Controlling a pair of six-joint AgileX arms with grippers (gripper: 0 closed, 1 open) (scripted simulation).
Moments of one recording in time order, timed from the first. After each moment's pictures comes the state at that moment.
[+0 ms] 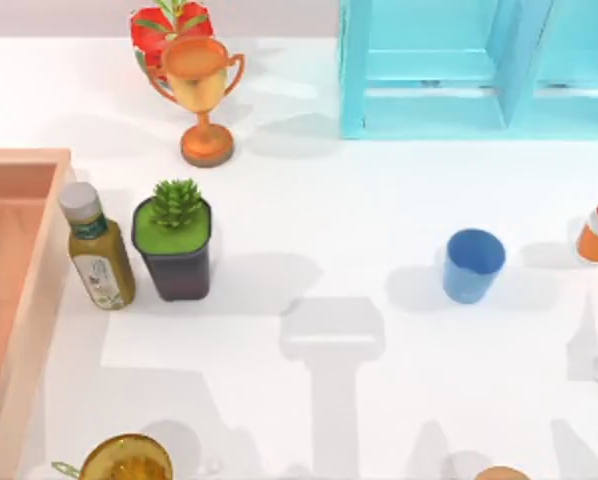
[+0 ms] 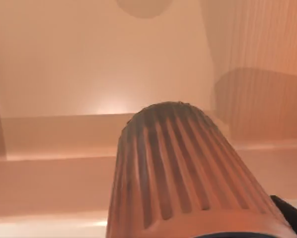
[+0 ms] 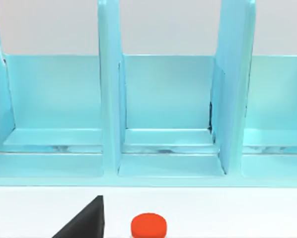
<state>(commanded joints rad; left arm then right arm) 0.38 1.47 1.19 -1.36 0.08 0.39 0.00 0.00 0.00 0.00 0.00 0.00</state>
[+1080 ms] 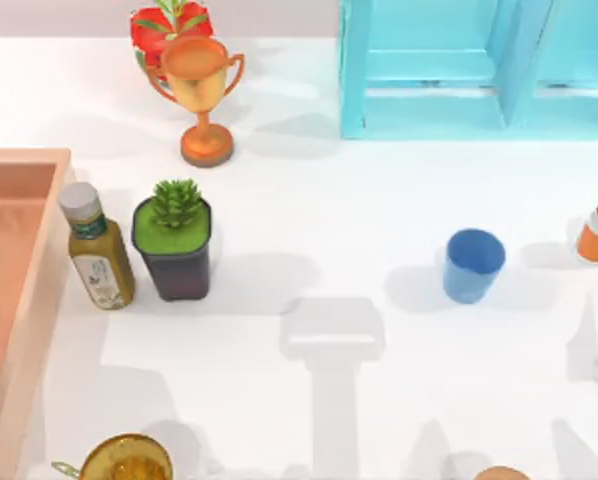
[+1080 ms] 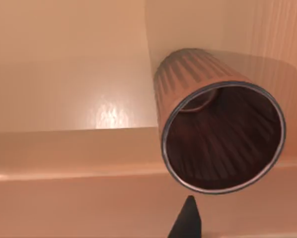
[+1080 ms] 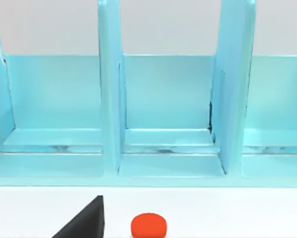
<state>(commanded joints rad) 0.39 1.47 1.08 -1.24 0.08 0.40 0.00 0.00 0.00 0.00 0.00 0.00</state>
